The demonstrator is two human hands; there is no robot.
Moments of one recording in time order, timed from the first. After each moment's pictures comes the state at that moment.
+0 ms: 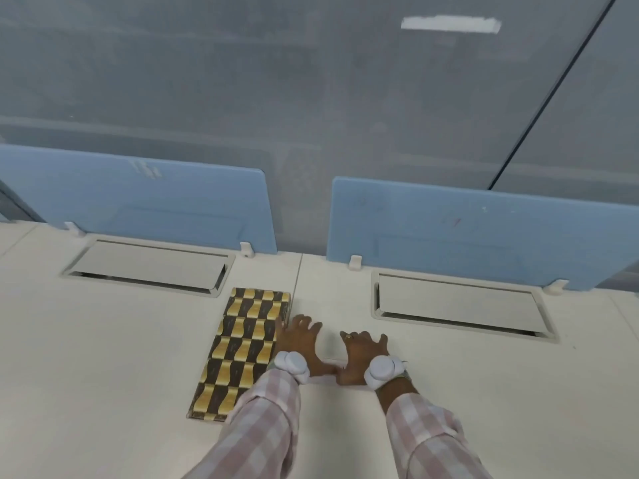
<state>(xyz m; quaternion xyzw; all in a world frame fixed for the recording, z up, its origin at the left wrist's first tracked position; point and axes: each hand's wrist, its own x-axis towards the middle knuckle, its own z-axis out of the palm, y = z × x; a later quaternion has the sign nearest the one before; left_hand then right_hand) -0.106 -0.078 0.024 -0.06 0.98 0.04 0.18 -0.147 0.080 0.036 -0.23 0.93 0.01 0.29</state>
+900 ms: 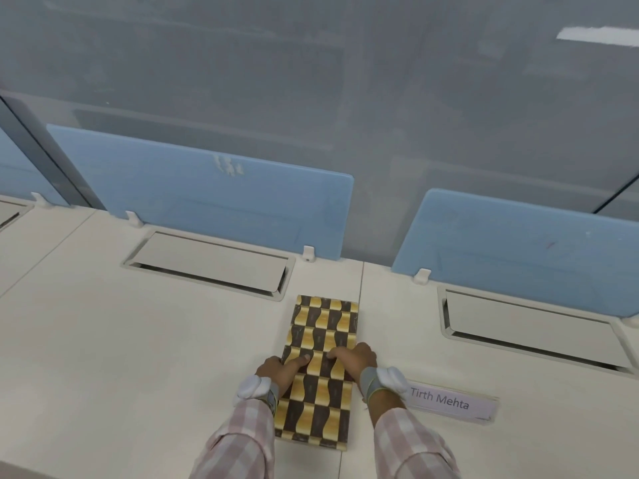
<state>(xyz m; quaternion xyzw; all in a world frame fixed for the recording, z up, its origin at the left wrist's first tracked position) -0.034 -0.262 -0.009 -0.44 0.74 0.45 0.24 -0.111 -0.115 0.023 0.18 0.83 -0.38 0.36</state>
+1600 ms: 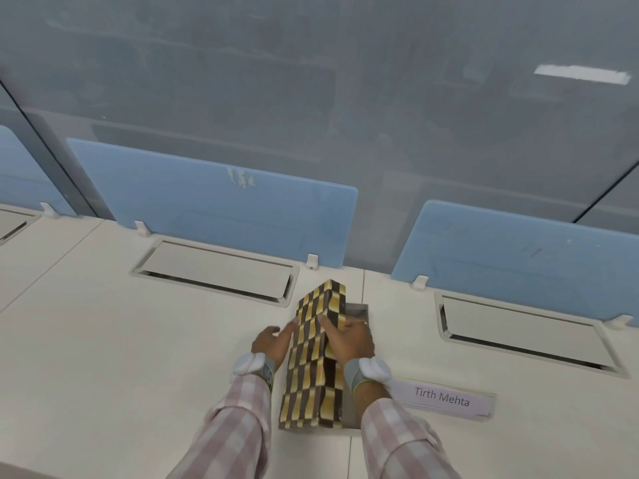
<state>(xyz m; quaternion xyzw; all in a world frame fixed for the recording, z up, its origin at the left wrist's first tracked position) -0.041 -0.295 0.047 -0.44 0.72 0.54 0.10 -0.091 -0.151 0.080 0.15 0.86 -0.44 0.19</state>
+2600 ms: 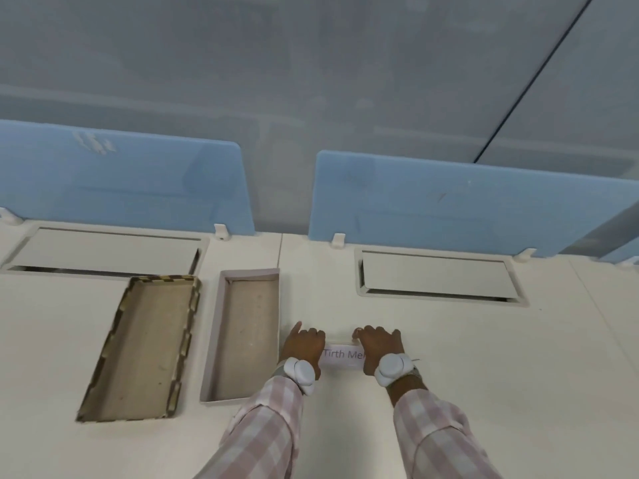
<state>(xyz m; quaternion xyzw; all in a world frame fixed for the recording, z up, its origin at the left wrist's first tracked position) -0.101 -0.051 -0.007 0.08 0.96 0.04 0.28 -0.140 0.125 0.007 -0.16 0.93 0.08 0.31</state>
